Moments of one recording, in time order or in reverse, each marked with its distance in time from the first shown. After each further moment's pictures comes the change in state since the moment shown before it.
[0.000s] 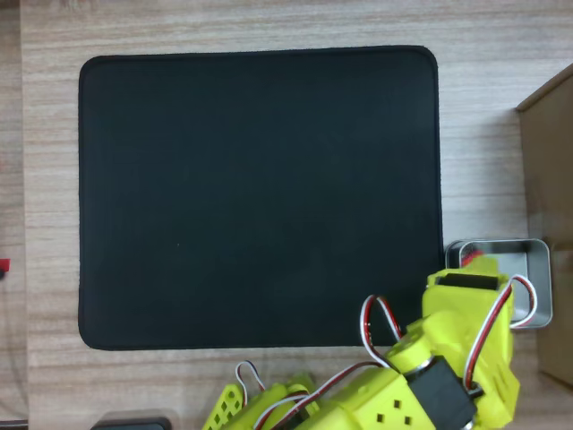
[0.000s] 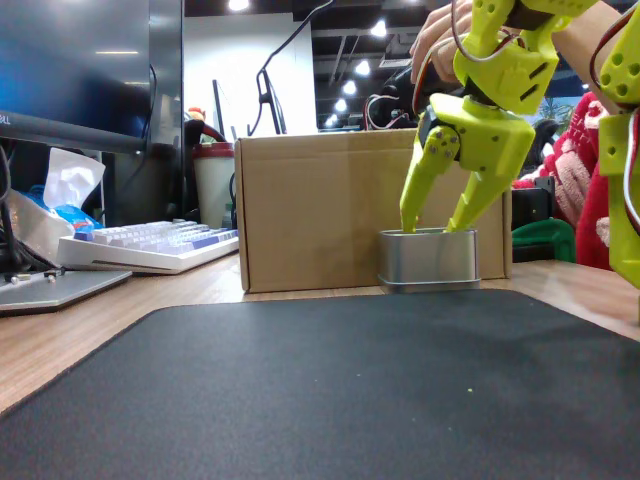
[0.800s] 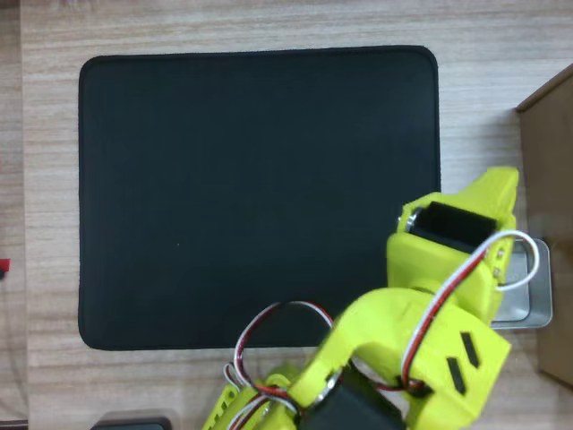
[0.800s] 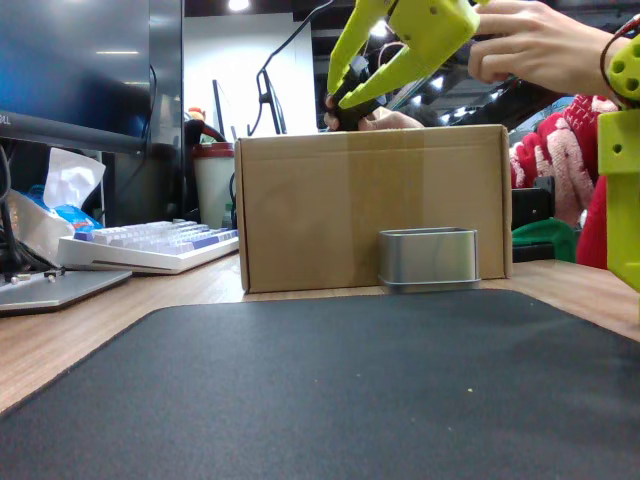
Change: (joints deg) arm -17.1 20.7 -10.5 2.3 26.0
